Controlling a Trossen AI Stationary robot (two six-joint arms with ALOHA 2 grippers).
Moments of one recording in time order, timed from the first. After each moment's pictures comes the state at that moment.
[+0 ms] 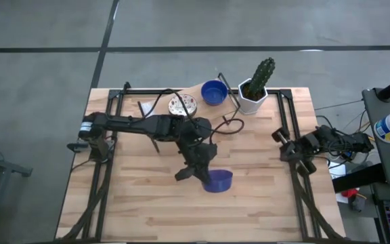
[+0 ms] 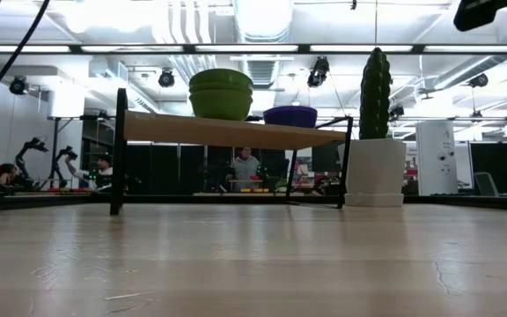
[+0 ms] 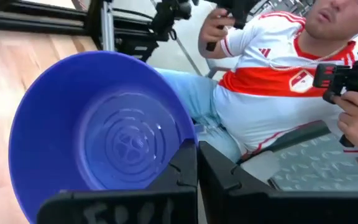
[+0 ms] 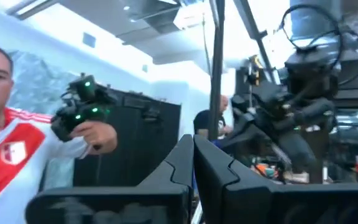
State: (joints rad) left arm -0.08 1.80 1.83 -0.61 0.79 -0.17; right arm 0.12 0.04 0.04 0.55 -0.43 0.19
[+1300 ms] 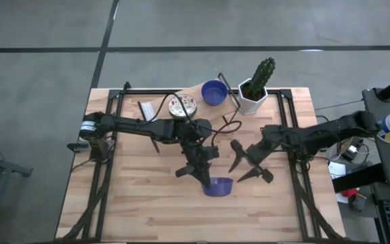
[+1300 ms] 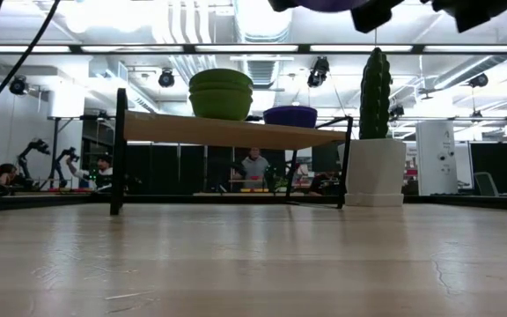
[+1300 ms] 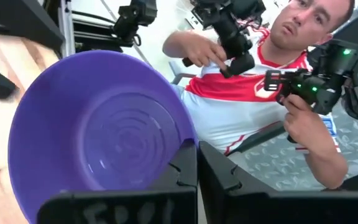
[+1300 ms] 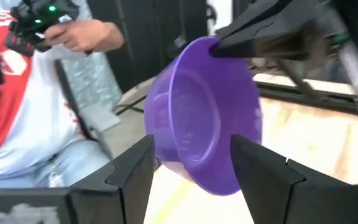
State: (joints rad) left arm -0.05 1.80 1.61 -0.29 1.00 -0.24; right arm 0.12 1.11 0.63 0.32 -0.59 0.07
